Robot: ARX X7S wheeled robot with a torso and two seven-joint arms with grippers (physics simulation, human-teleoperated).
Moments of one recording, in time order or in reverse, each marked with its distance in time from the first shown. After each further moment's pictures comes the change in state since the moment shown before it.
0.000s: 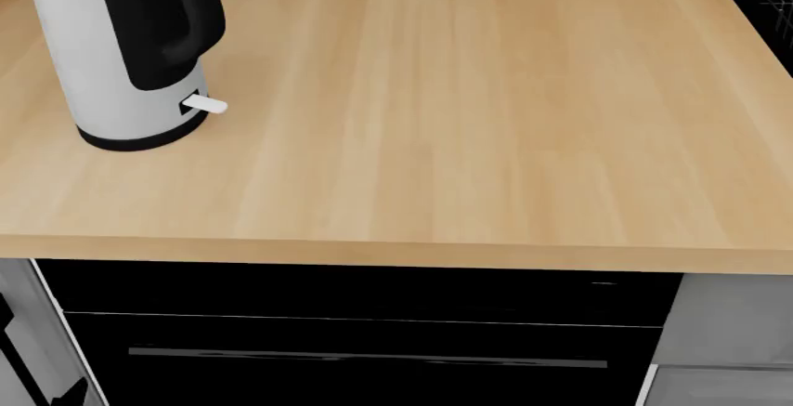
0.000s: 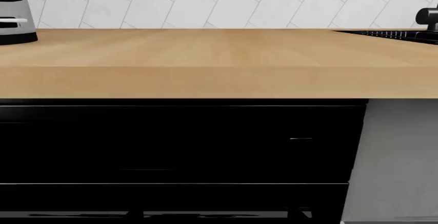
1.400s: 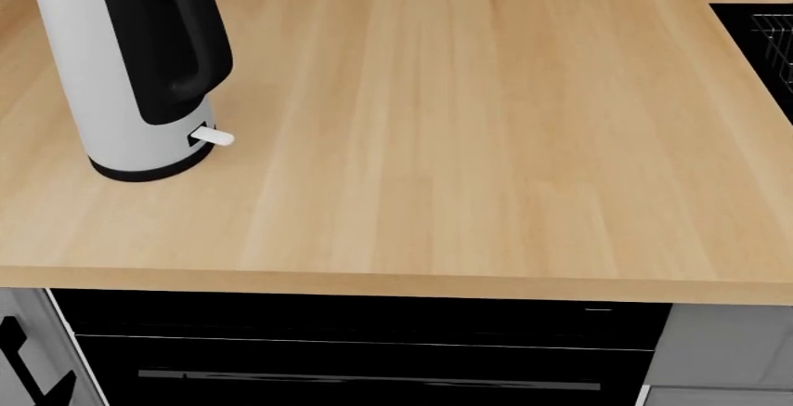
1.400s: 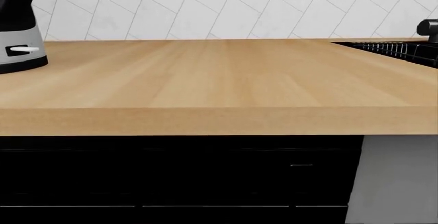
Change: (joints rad) left arm -0.007 -0.124 0.130 0.004 -0.084 0.028 -0.146; right arm 0.006 0.104 -0.125 0.004 0.114 -0.010 0.114
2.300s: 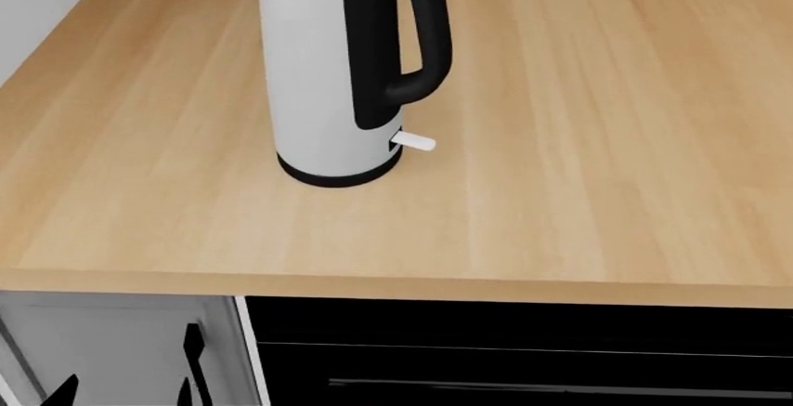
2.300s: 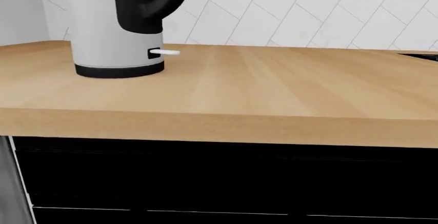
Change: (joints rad) left arm -0.001 -0.028 0.032 0.004 -0.047 -0.011 -0.027; right arm -0.002 0.037 -0.055 -0.005 -0.004 -0.023 0.055
